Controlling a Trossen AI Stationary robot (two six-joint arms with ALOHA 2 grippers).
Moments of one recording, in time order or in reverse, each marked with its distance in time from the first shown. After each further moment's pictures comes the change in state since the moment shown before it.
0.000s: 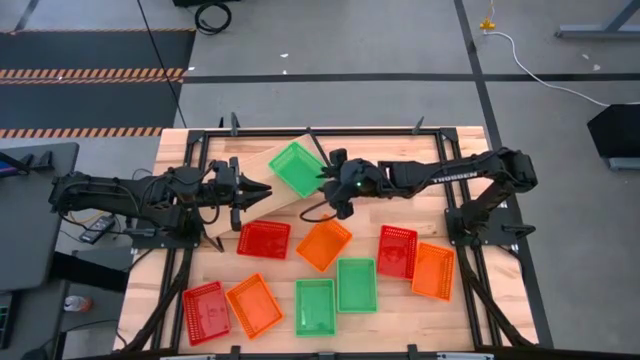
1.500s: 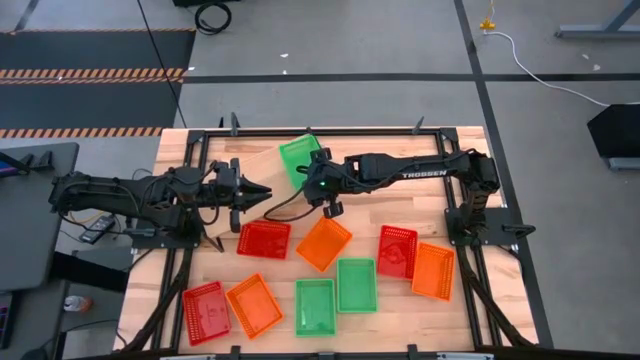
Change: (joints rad) left arm 0.000 0.000 0.001 -0.012 0.027 -0.002; right arm 0.001 0.272 0.463 -0.509 0.040 0.105
